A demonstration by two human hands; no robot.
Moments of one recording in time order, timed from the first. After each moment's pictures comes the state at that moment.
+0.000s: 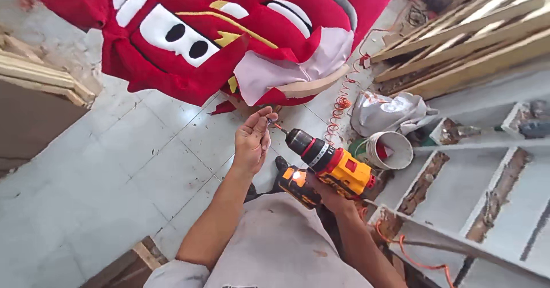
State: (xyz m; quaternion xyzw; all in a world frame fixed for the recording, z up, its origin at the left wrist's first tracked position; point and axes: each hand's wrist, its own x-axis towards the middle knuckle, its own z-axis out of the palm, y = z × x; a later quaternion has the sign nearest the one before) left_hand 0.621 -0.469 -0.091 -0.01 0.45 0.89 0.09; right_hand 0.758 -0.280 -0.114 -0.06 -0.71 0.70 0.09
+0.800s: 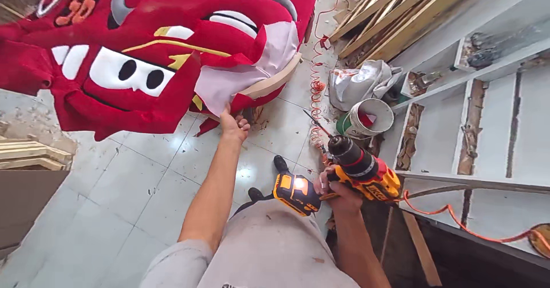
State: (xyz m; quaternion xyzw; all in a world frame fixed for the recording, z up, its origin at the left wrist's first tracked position) left_hand 0.525 -0.427 -0.161 -0.29 0.45 0.81 0.24; right_hand 0.818 -0.266 -0.150 -0.01 -0.42 0.89 0.18
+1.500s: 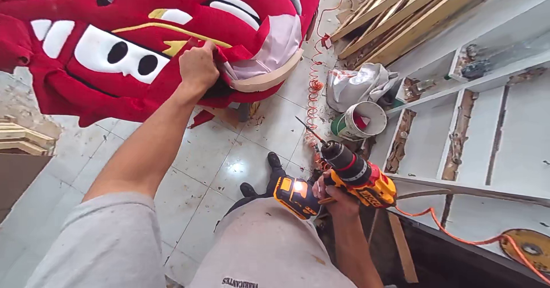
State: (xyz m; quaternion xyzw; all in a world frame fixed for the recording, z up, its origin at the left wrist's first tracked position) left_hand 0.410 -0.454 -0.075 0.22 0.97 0.11 0.01; right_hand 0.836 -0.256 -0.148 -0.02 -0.45 0.88 0.15
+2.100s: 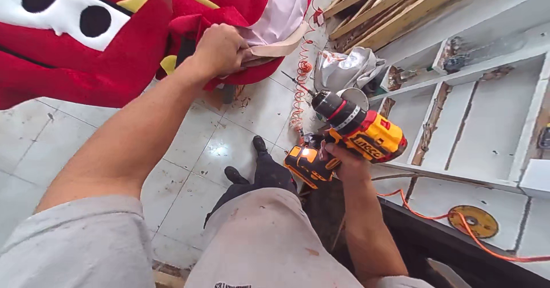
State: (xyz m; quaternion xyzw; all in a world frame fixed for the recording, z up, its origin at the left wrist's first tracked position) left_hand 0.404 -0.411 -0.118 0.48 0.86 0.17 0.09; right_hand 0.766 -0.216 -0.114 -0.19 -0.64 0.73 0.14
